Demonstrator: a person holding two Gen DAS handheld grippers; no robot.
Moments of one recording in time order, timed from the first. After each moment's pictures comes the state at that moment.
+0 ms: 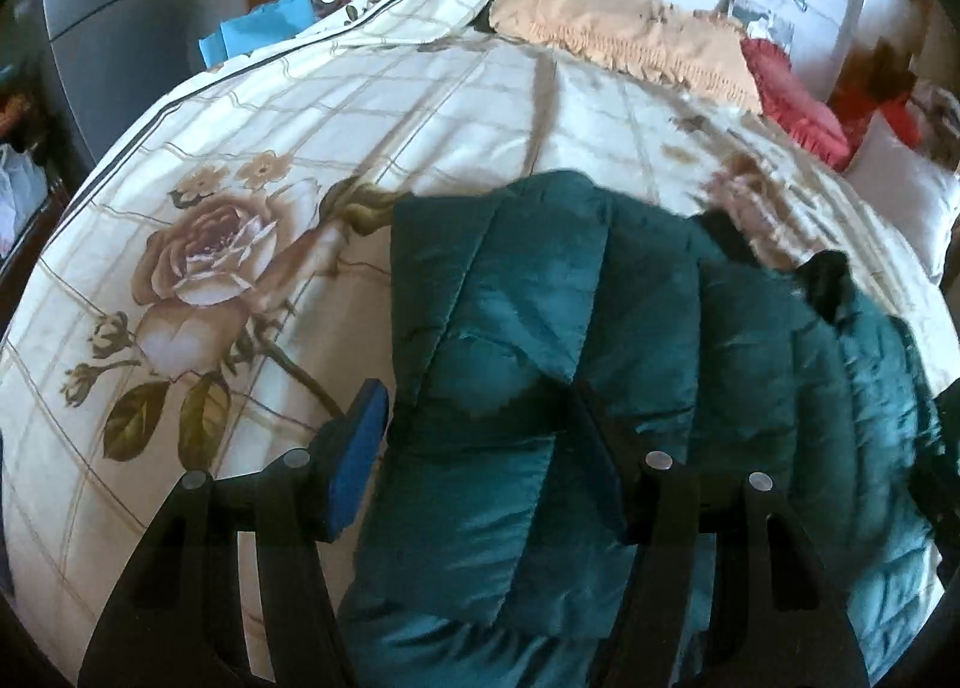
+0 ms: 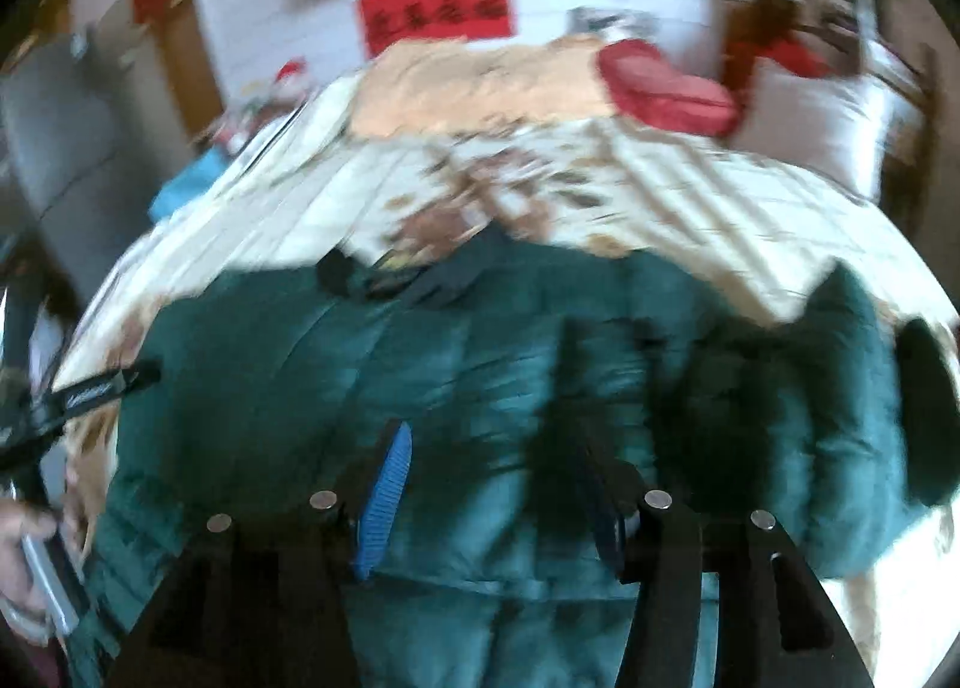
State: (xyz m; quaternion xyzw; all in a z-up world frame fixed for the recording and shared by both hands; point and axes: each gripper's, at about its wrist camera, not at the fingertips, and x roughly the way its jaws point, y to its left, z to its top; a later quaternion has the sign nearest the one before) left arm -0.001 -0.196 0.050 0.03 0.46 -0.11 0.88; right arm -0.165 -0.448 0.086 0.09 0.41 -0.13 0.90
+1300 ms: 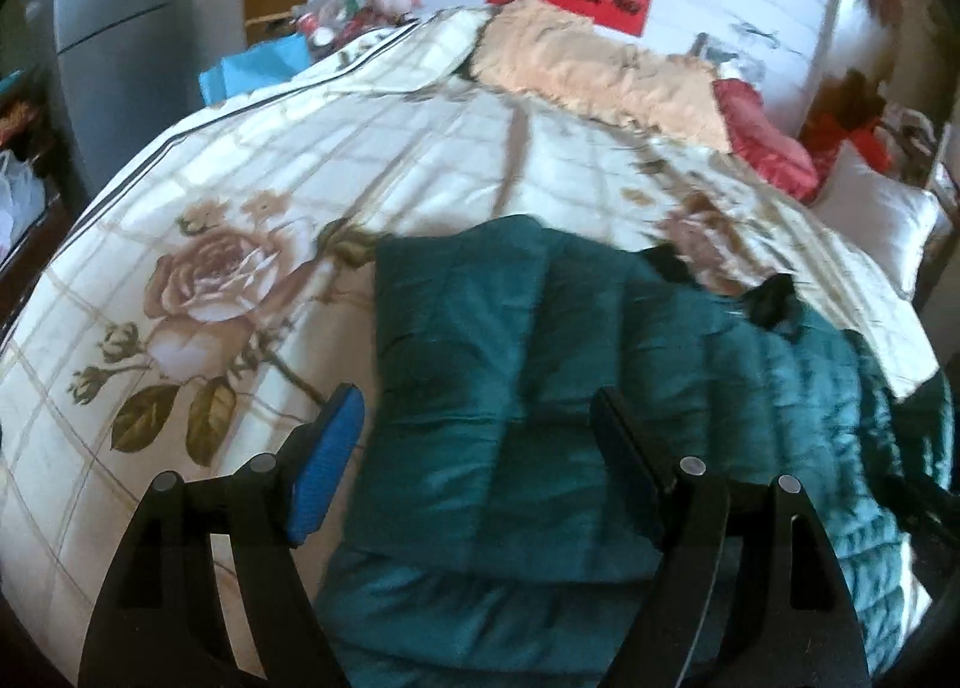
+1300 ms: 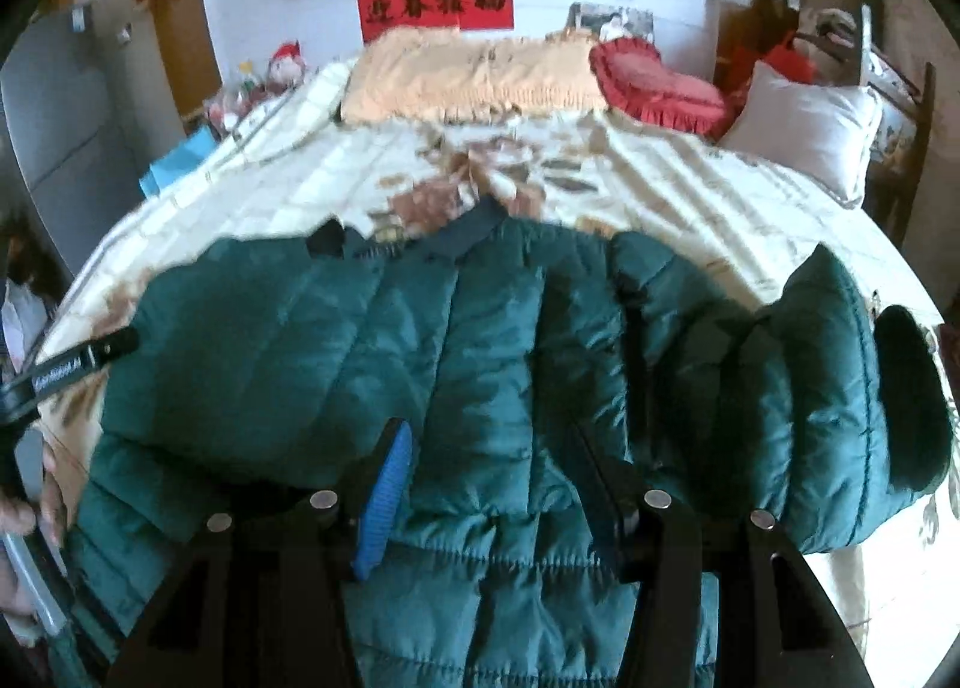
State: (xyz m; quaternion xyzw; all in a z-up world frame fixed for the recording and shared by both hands) left arm -0.040 -0.199 0.082 0.01 0.41 -0.14 0.90; right arm -0.192 -0.445 0.090 0.09 0.40 -0.15 0.90
